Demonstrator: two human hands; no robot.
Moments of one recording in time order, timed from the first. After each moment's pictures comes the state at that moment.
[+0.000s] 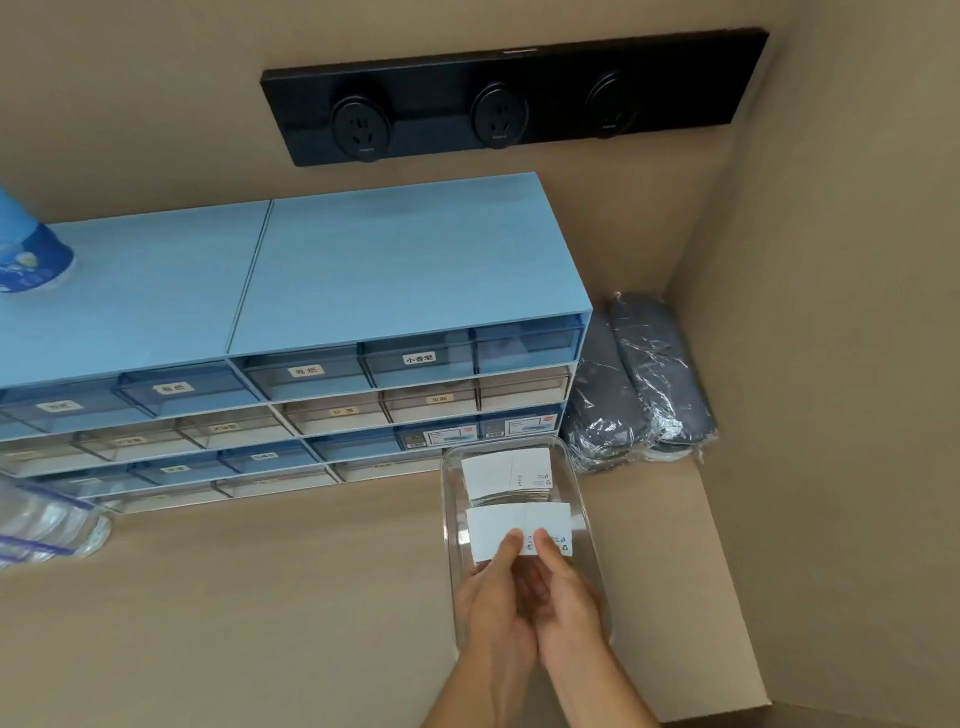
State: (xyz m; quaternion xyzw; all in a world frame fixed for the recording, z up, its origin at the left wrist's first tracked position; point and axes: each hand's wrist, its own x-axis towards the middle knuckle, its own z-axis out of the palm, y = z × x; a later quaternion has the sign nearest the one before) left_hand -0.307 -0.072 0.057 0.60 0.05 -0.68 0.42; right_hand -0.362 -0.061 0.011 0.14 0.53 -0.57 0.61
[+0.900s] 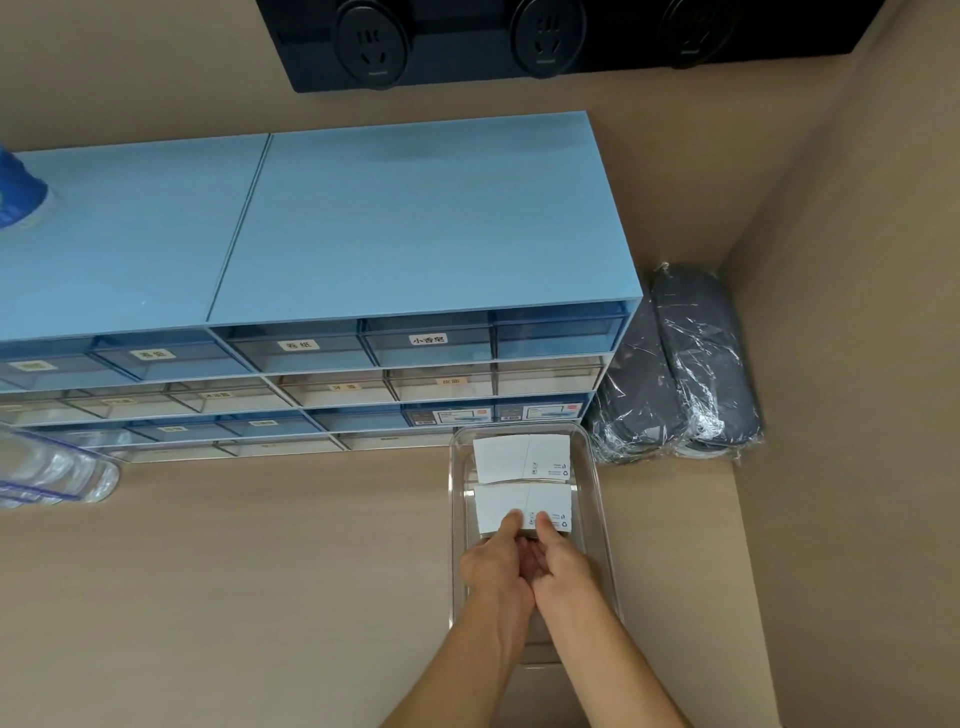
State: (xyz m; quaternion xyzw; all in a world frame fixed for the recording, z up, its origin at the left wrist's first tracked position) left_hand -0.316 -0.117 0.016 0.68 0.13 -0.63 0.35; right_hand -0.370 -0.106 -0.026 0.26 0.57 -0.49 0.60
